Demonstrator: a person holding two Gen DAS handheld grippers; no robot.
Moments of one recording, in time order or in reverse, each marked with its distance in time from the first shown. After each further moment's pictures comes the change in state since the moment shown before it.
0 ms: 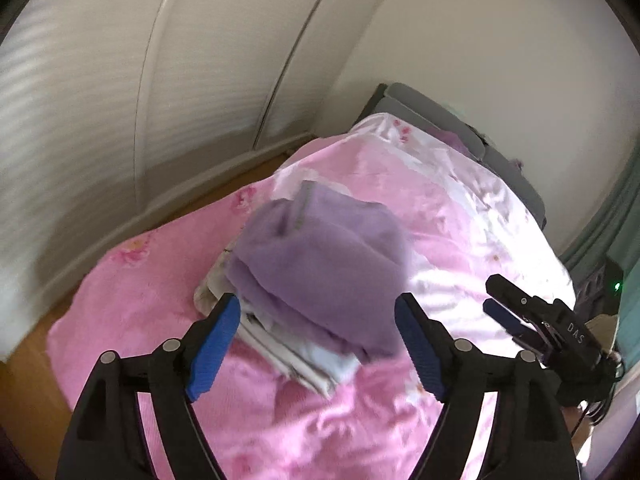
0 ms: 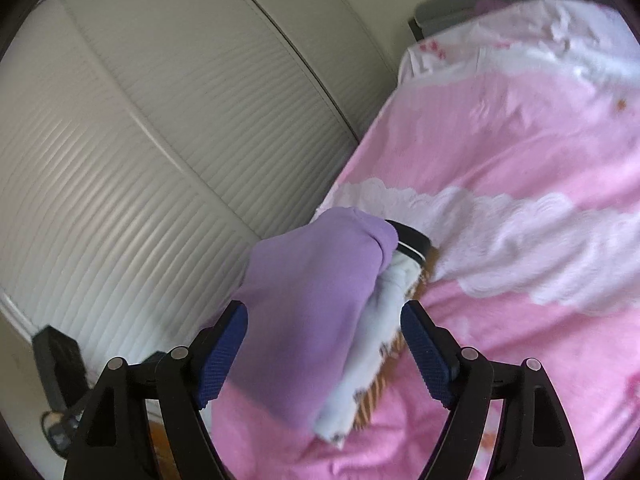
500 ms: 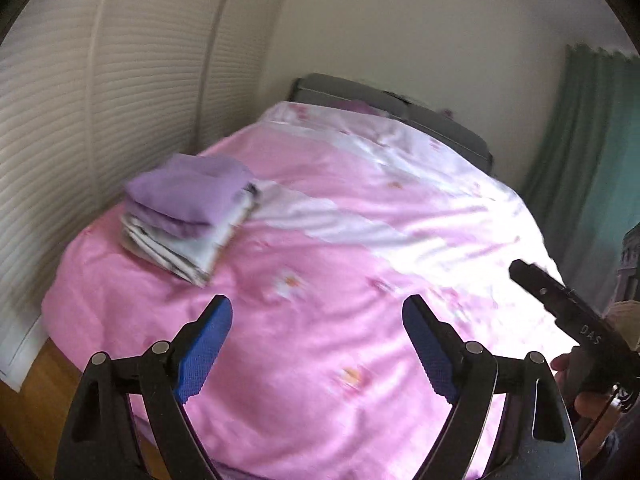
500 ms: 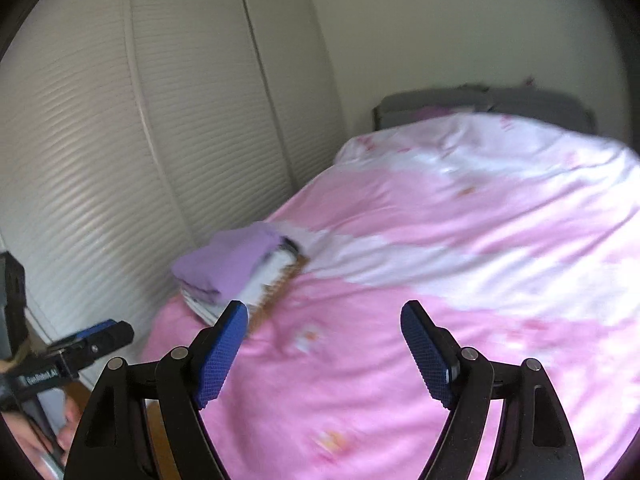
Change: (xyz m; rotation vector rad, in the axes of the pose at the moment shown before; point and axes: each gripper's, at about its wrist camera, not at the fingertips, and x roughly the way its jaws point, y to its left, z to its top) left arm -0.123 -0.185 -0.160 0.262 -0.011 -0.095; right arm -0.290 -0.037 -0.114 -0.226 -0.241 -0.321
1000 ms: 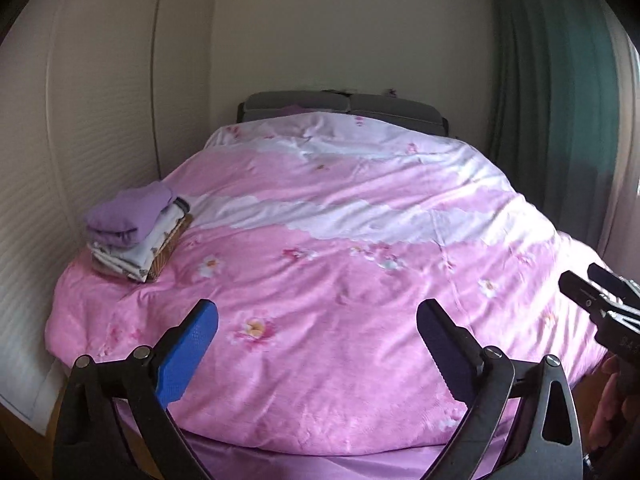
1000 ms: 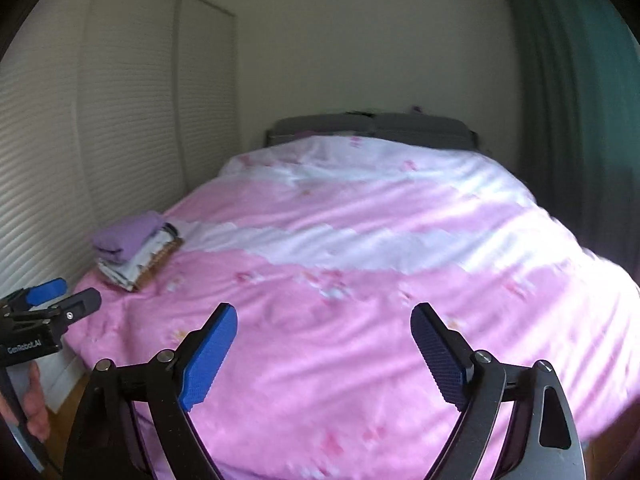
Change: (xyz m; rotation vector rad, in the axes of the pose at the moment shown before) left arm -0.047 -0.170 -0.095 0.260 -0.063 -0.001; right arm -0.195 -0.104 -0.095 0.057 -0.038 -0.374
